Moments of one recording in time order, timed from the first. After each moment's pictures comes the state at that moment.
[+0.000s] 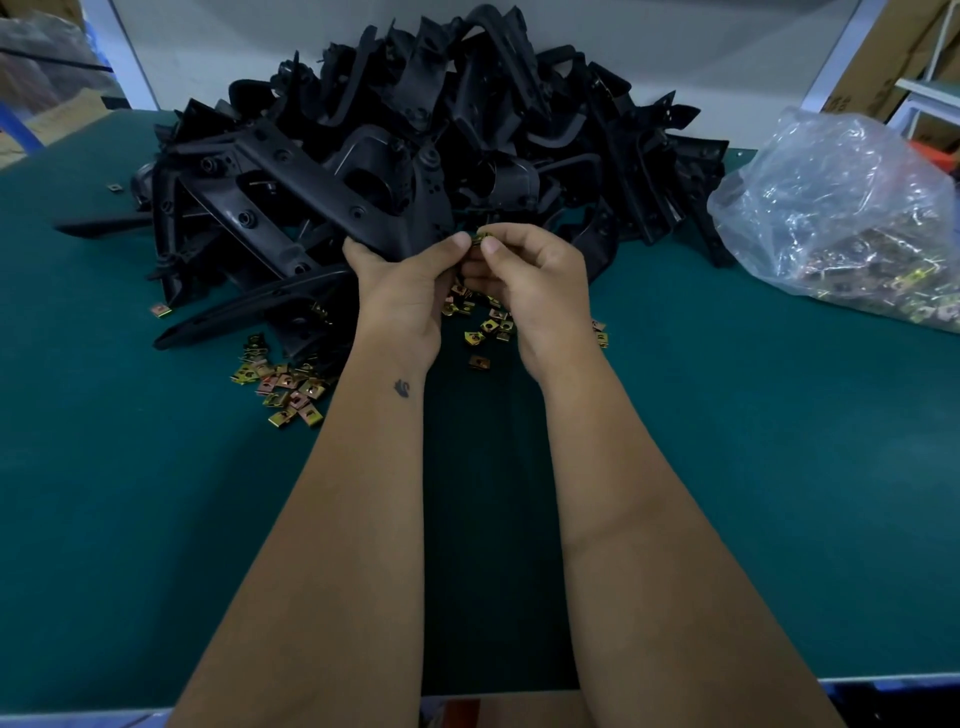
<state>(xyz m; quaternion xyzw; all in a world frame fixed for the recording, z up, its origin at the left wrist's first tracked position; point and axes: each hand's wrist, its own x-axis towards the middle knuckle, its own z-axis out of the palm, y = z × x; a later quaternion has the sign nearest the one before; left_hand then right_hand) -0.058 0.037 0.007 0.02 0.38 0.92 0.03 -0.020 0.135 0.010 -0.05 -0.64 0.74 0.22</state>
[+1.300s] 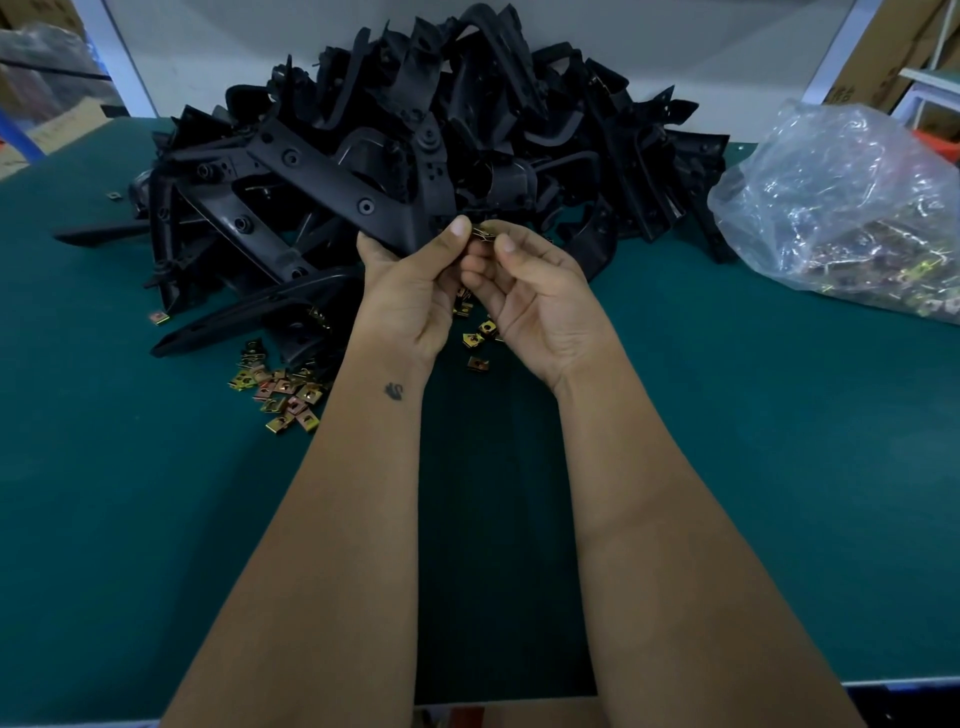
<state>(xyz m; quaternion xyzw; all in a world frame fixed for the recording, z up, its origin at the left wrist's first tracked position) -0.051 0.036 0.013 0.10 0.35 0.93 0.07 -0.010 0.145 0.012 0.05 -0.42 0.90 0.07</state>
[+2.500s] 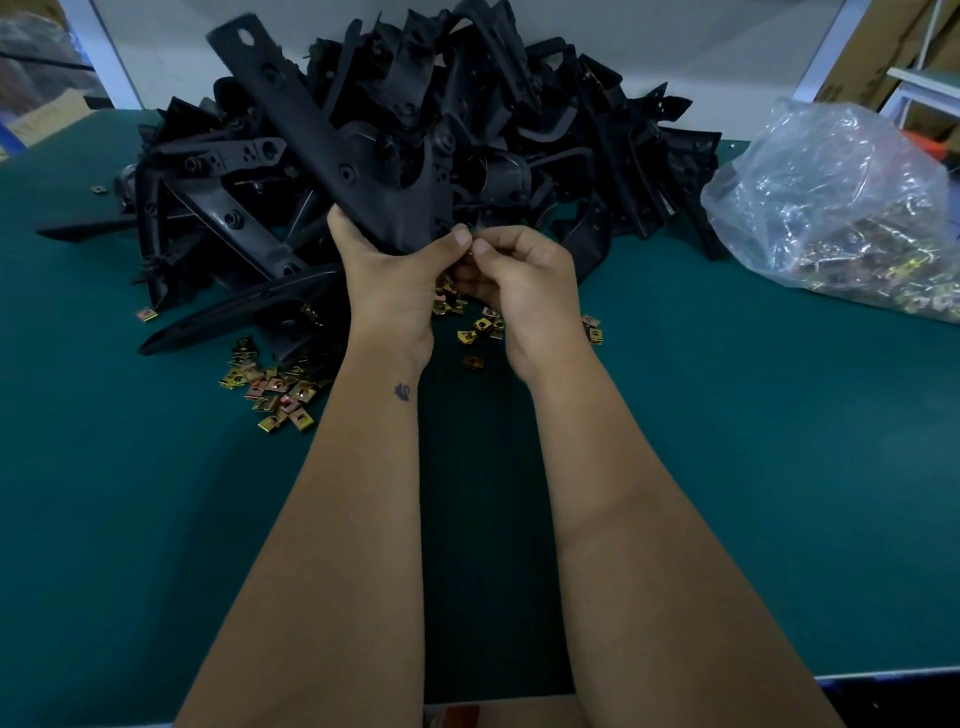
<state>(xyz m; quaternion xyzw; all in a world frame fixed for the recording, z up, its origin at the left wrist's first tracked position) -0.057 0.035 0.005 0.09 0.48 0.87 -0.02 -0.020 0.130 0.011 -0.08 -0.61 0.76 0.21</state>
